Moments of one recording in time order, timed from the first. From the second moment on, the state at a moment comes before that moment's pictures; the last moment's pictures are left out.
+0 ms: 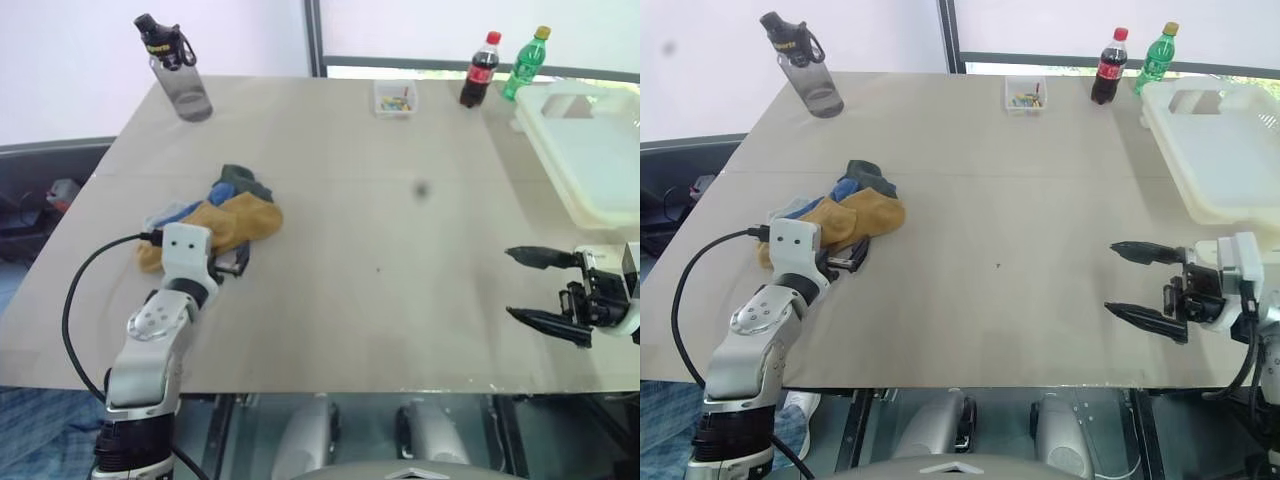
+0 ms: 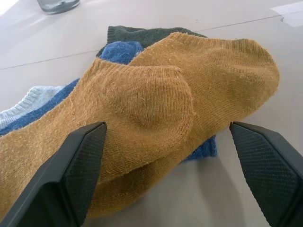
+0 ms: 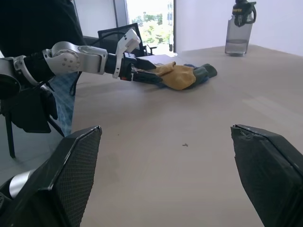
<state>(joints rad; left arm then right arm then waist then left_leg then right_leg) -0.07 0.44 0.23 -0.30 -0.20 0.51 -0.21 -0.02 -0.75 -0.35 -0.13 0.78 0.18 1.46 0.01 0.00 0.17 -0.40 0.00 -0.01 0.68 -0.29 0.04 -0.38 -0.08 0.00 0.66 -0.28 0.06</state>
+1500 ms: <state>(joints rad) -0.16 0.38 0.04 -0.47 -0.33 0.71 -0.33 -0.01 -0.73 -0.34 -0.11 0.73 0.12 1.45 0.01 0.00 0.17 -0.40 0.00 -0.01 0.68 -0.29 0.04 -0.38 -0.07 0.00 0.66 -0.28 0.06</state>
